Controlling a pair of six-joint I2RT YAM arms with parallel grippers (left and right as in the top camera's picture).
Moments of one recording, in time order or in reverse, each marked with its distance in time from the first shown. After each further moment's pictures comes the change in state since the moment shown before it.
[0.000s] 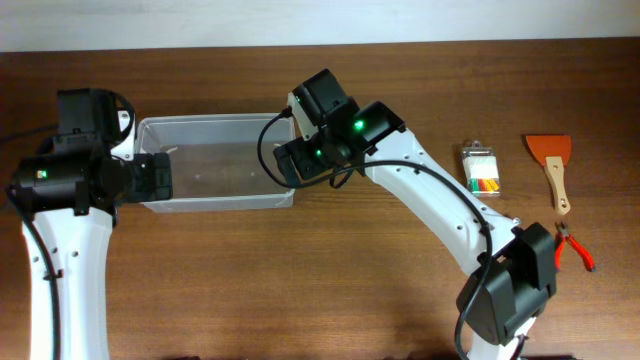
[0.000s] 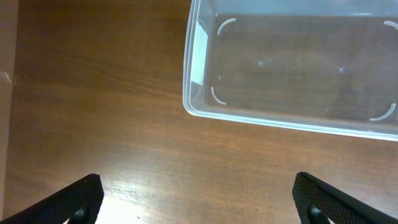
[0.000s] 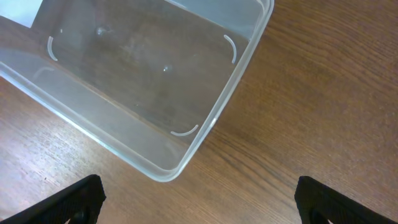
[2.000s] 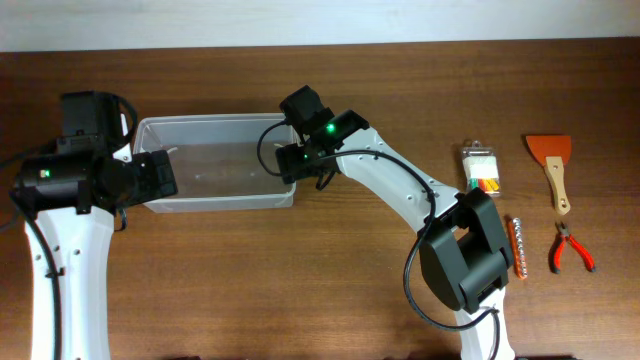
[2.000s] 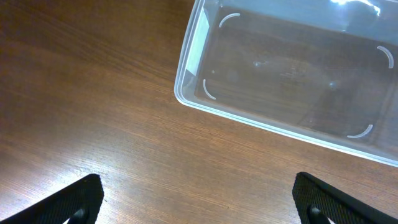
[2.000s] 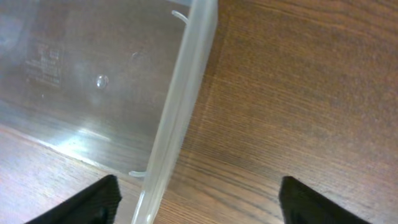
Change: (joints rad) left arm 0.000 0.001 -0.018 -0.017 0.016 -0.197; right arm 0.000 0.212 0.001 0.103 0.077 0.178
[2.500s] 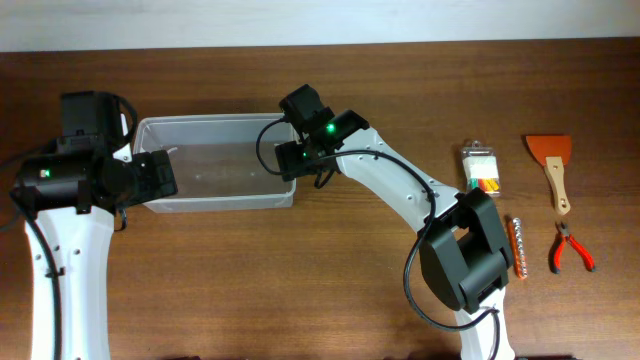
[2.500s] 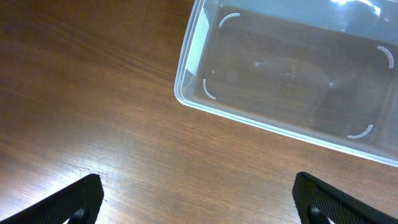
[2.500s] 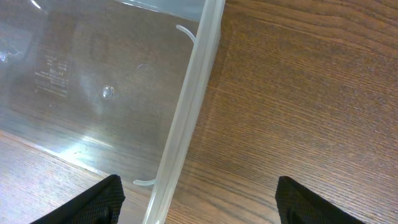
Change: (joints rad) left arm 0.000 0.001 0.000 0.000 0.000 0.000; right arm 0.000 0.000 0.000 0.029 0.000 0.005
